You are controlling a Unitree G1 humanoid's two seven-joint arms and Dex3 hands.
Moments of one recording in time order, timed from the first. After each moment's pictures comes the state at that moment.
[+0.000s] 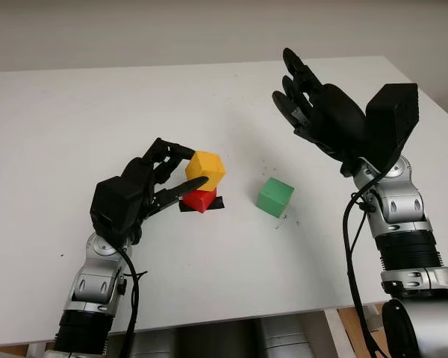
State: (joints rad) left arm -0.27 0.19 0.02 0.11 0.04 0.07 -0.14; right arm -0.68 -0.35 -0.07 0.33 0.11 0.14 0.41
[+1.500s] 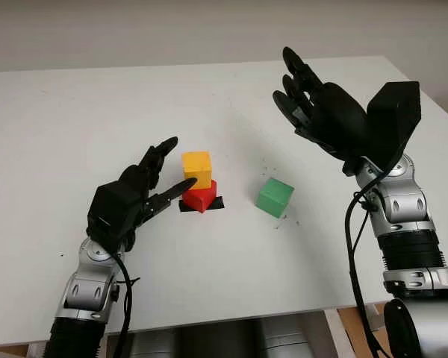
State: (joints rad) left arm -0.23 0.23 0.02 0.07 0.07 0.13 -0.18; right arm -0.68 -0.36 -0.07 0.32 0.10 0.15 0.43
